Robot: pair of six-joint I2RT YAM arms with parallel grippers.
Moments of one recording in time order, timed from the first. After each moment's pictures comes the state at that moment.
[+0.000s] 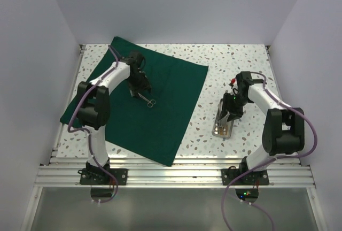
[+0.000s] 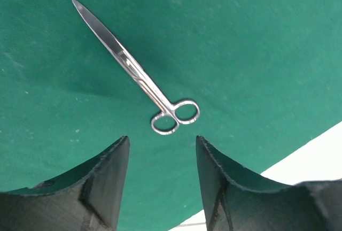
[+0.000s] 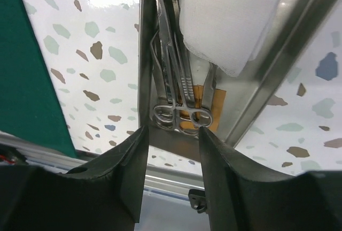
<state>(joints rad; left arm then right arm) -0.28 2.02 1.61 -0.92 0.10 -0.71 0.04 1.61 1.06 -0.90 -0.27 0.25</state>
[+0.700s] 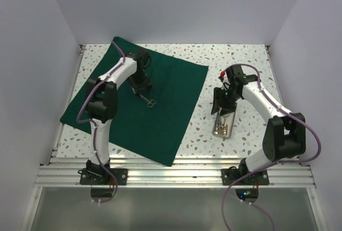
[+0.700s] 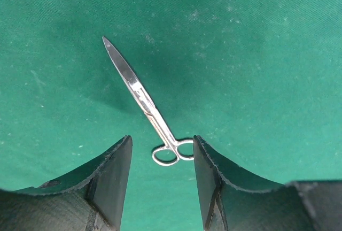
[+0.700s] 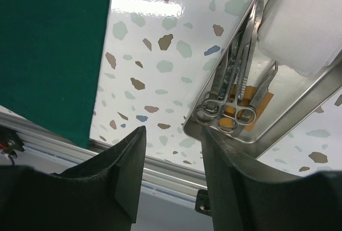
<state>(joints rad) -0.31 2.19 1.83 -1.07 -0.07 -0.85 0.19 1.54 1.16 -0.94 -0.26 0.26</state>
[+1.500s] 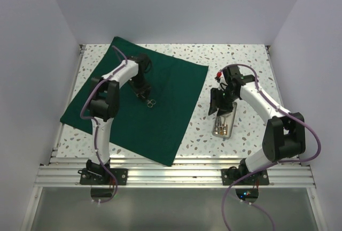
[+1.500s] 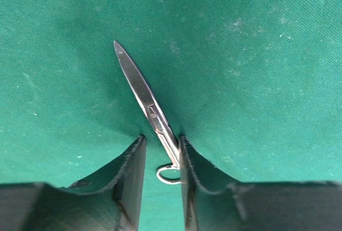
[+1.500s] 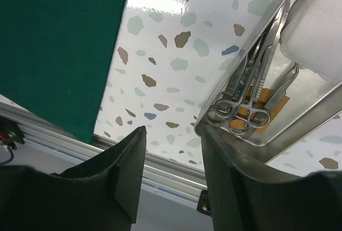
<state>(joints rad) -0.31 2.24 1.79 -1.06 -0.08 -0.93 0.23 1.54 1.16 -0.93 -0.28 0.26</state>
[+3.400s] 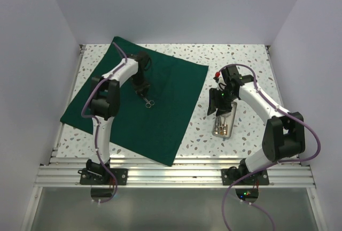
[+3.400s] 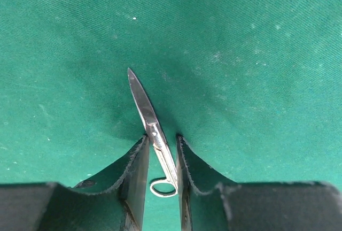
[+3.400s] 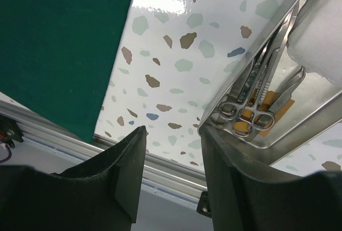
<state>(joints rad) -0.30 2.28 1.86 -1.06 -0.13 -0.85 0.25 1.55 1.16 -0.92 -0.28 0.26</state>
